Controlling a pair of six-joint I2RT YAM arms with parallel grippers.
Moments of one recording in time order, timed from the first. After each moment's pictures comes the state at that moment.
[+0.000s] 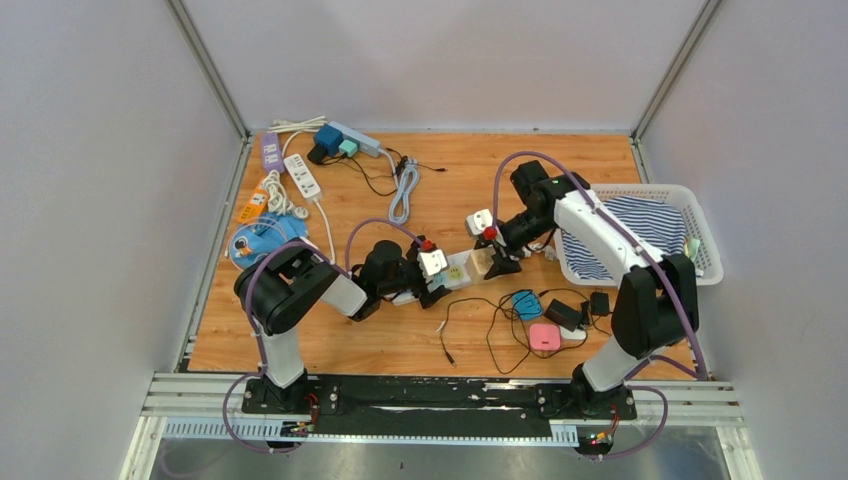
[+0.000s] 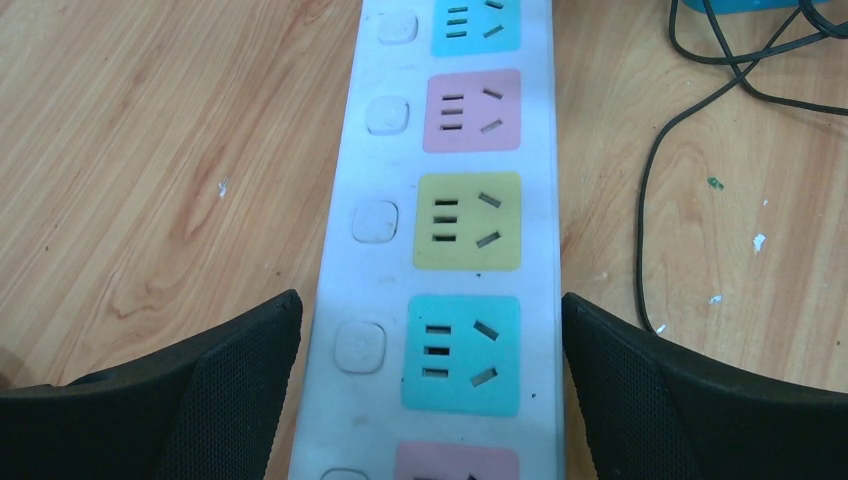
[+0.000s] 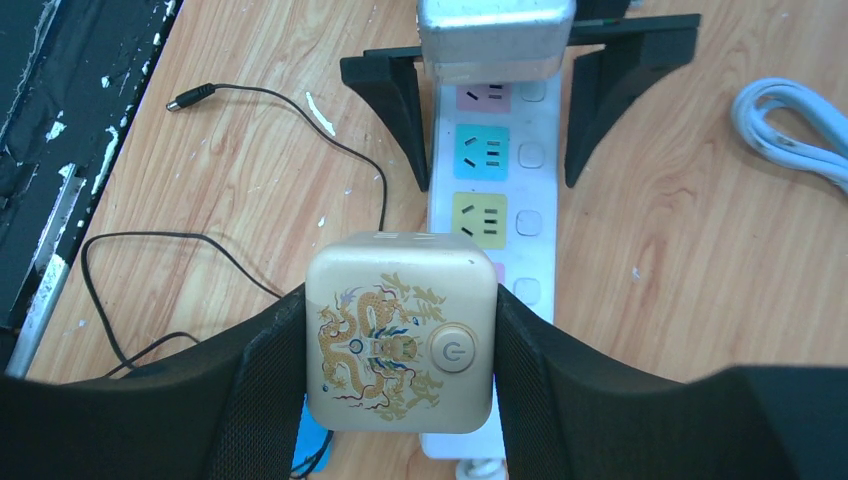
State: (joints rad) left arm -0.71 1.84 0.54 0.95 0.39 0.35; right arm 0.38 1.61 1.32 -1.15 -0.91 -1.54
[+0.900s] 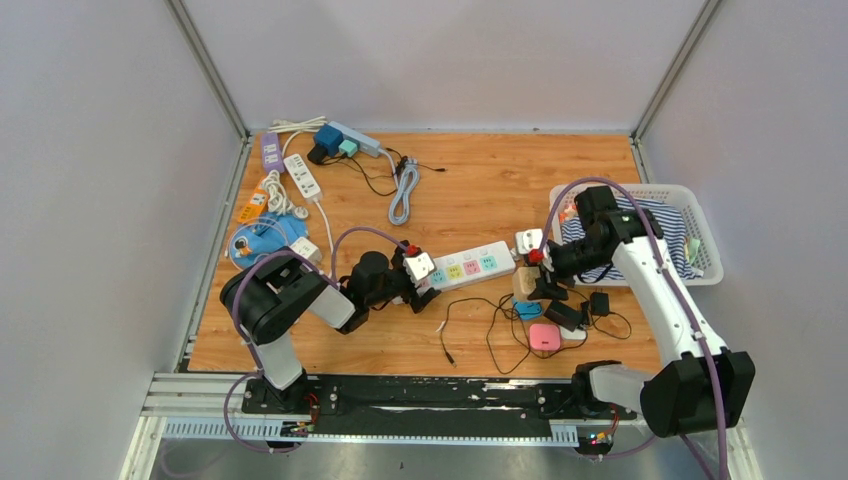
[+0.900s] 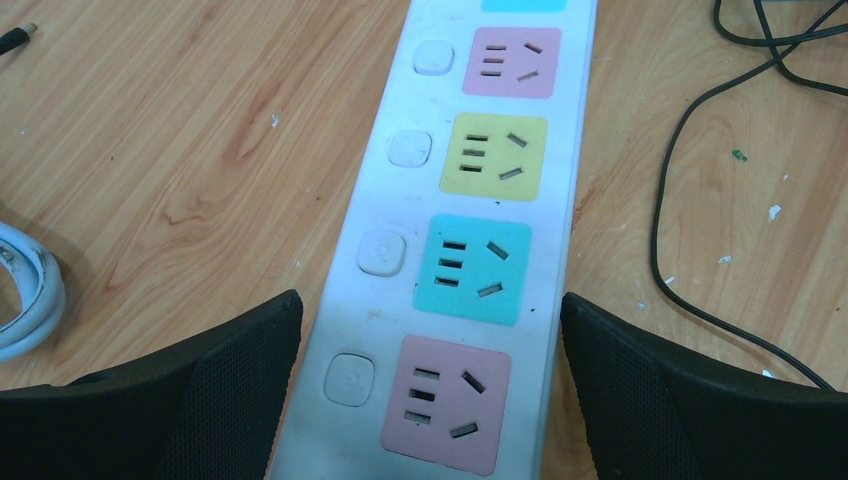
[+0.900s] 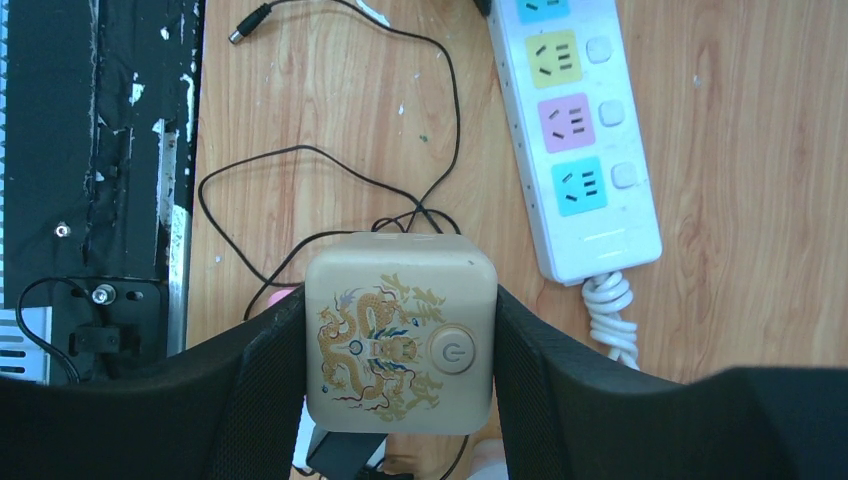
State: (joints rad) left arm -0.71 1.75 0.40 1.05 0.27 0.29; right arm 0.15 1.19 1.10 -1.30 -0.83 -1.50
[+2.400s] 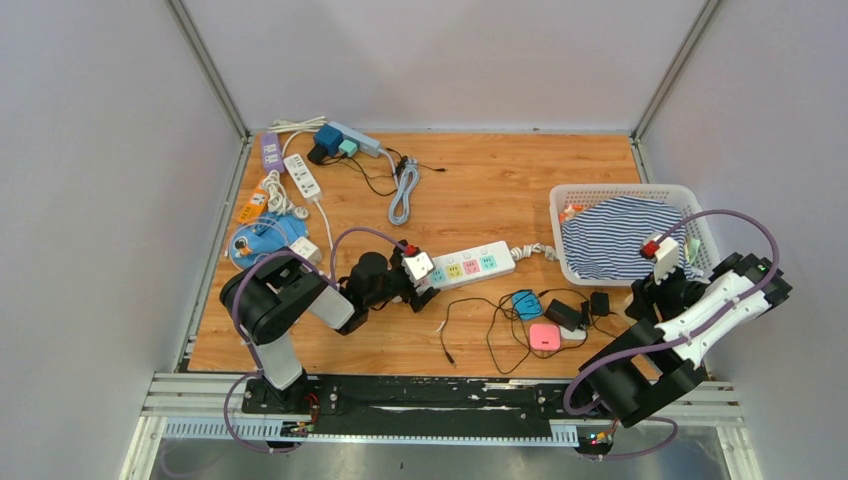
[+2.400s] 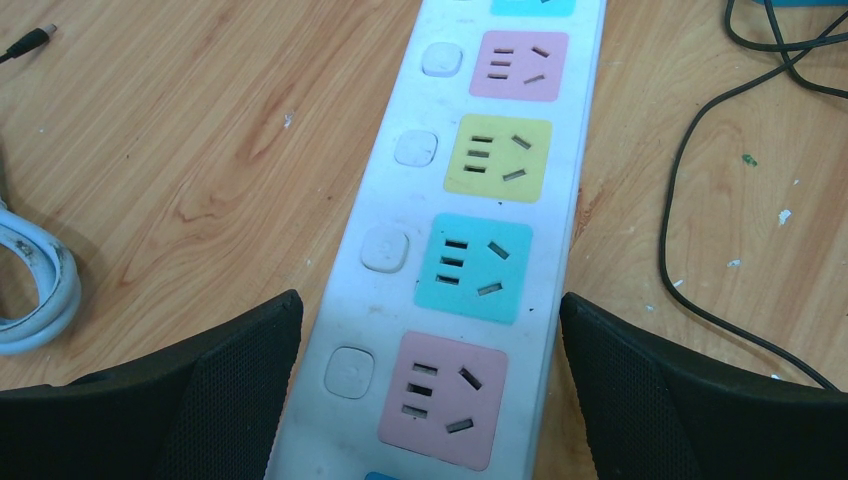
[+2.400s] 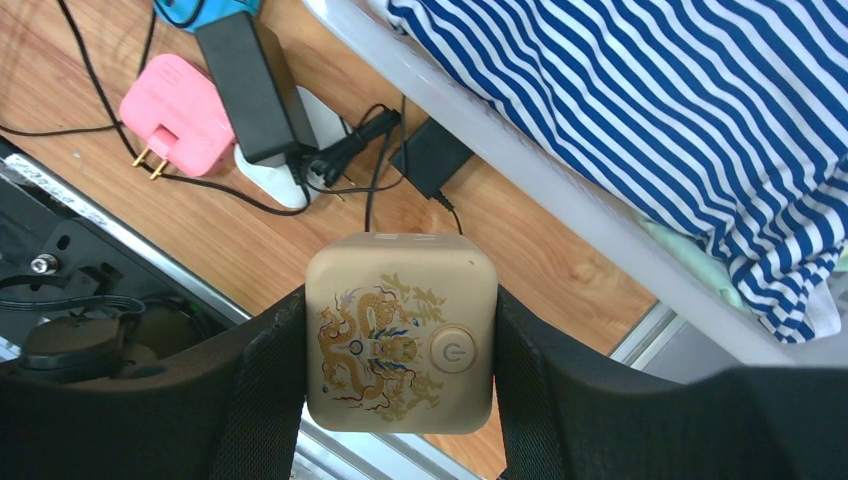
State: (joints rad) left arm -0.71 1.75 0.39 1.06 0.25 0.29; right arm -0.96 1.14 1.04 -1.49 -0.72 -1.67
